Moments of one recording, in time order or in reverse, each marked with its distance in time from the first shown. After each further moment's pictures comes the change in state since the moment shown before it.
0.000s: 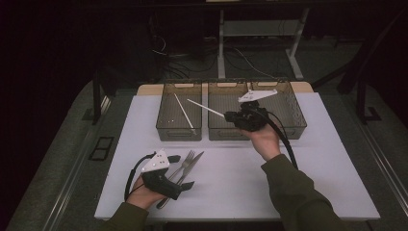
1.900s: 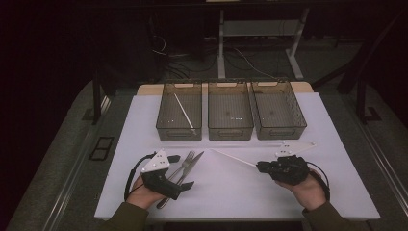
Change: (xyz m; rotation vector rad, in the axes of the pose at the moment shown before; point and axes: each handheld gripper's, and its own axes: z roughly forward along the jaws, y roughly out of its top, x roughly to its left) left arm 0.001 0.000 -0.001 0.017 0.001 0.022; right arm 0.009 -0.132 -0.084 0.137 0.083 -0.029
